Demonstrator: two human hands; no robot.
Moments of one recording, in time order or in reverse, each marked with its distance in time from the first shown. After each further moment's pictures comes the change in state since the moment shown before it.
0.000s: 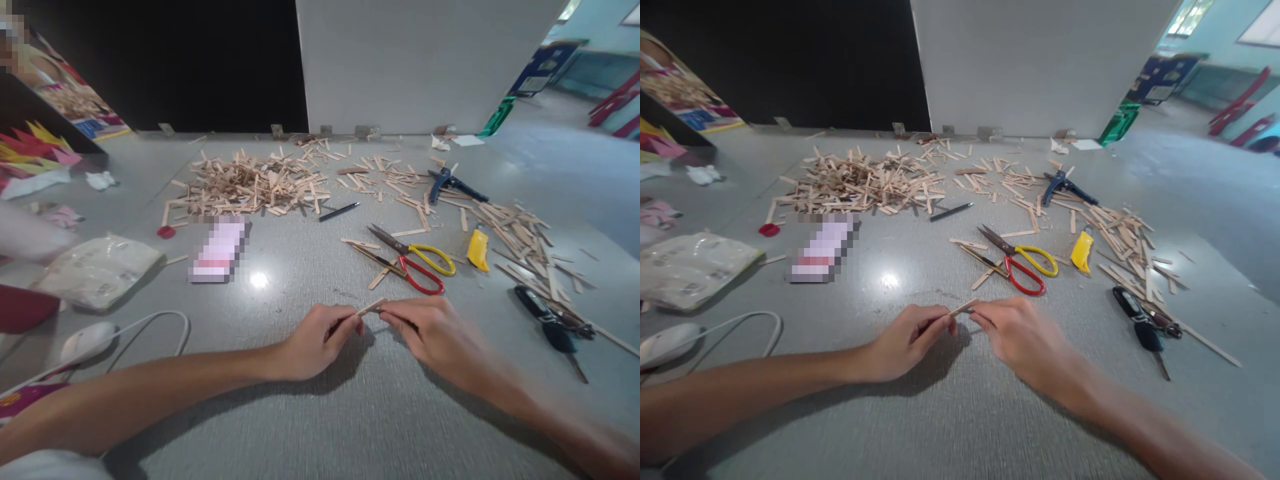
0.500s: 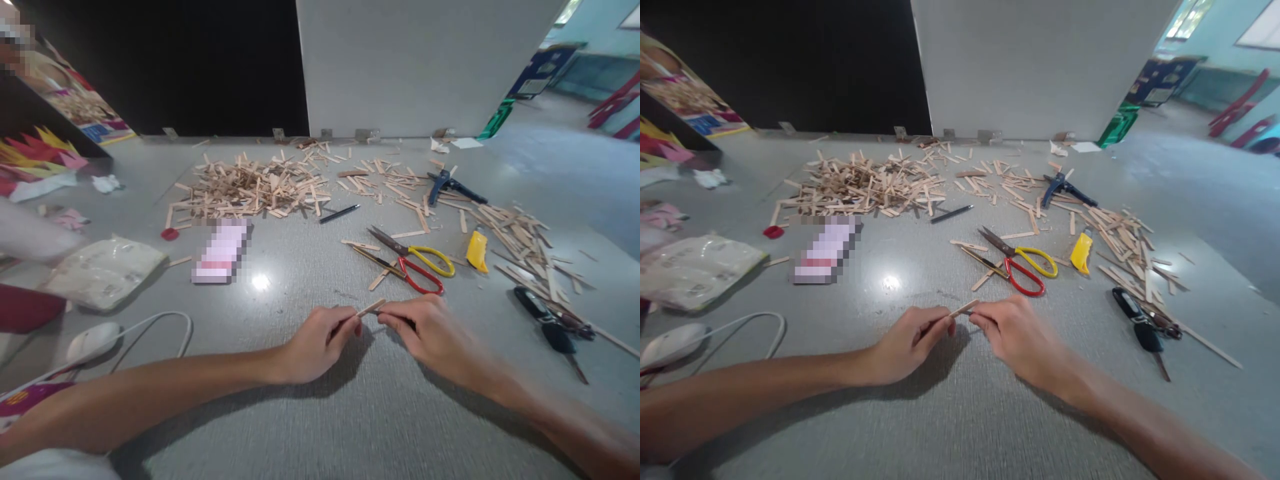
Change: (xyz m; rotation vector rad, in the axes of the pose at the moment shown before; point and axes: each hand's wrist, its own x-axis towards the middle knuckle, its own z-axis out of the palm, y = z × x) left_hand -0.001 -0.002 0.004 0.054 0.046 0.025; right_hand 0.004 0.000 0.002 -0.004 -0.011 0.036
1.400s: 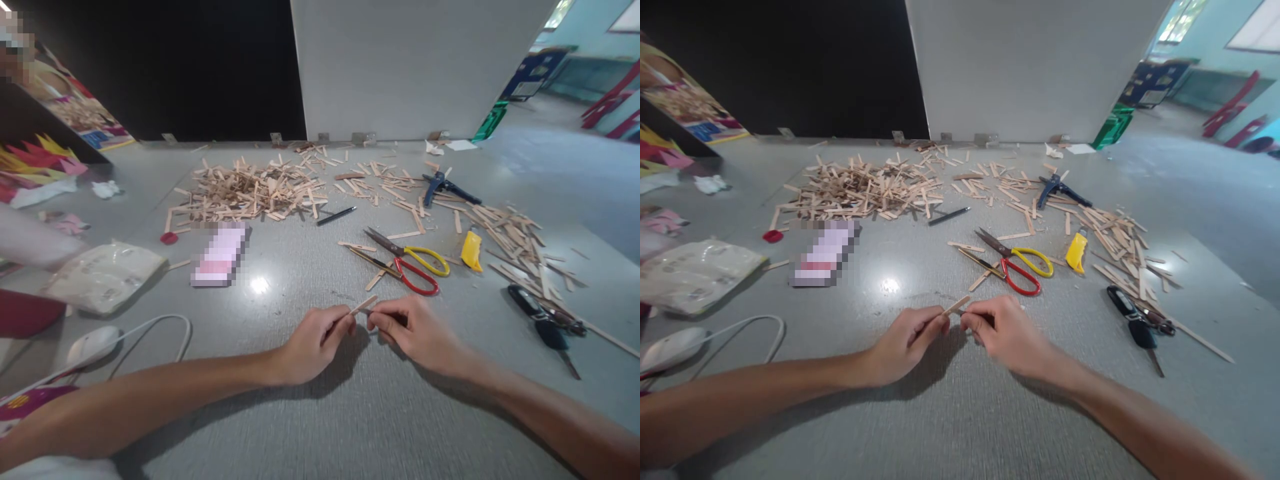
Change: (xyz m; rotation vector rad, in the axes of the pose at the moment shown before) left_hand -0.002 -0.001 0.000 0.013 0.031 -0.018; right_hand 0.005 0.004 0.012 0.349 -0.046 0.151
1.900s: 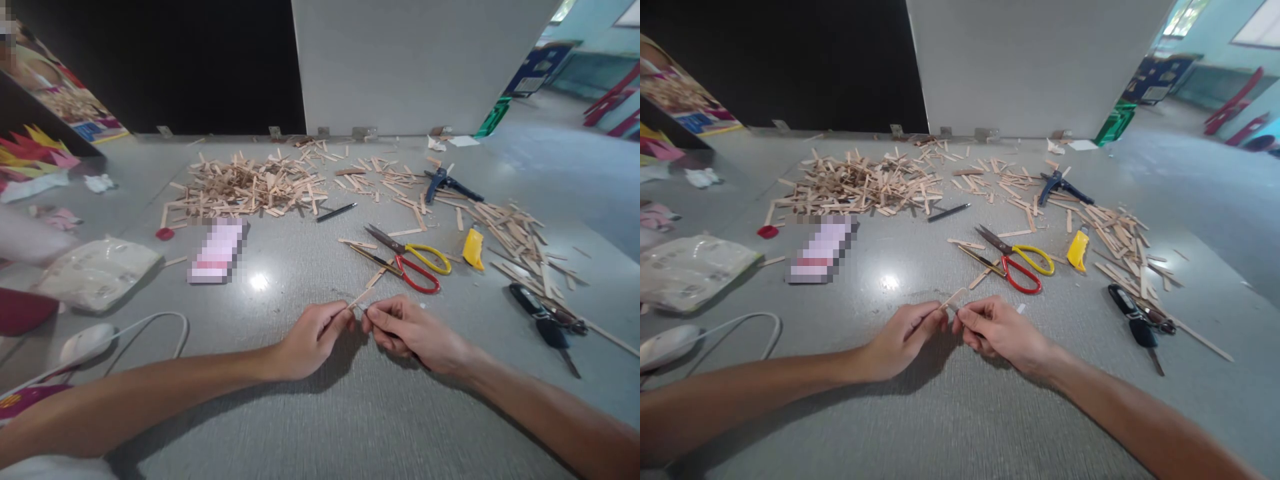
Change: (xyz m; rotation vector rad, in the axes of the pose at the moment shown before) left_hand 0.002 -0.002 -0.003 -0.086 -0.010 0.013; right_hand 0.006 0.000 0.007 0.716 -0.222 0.307
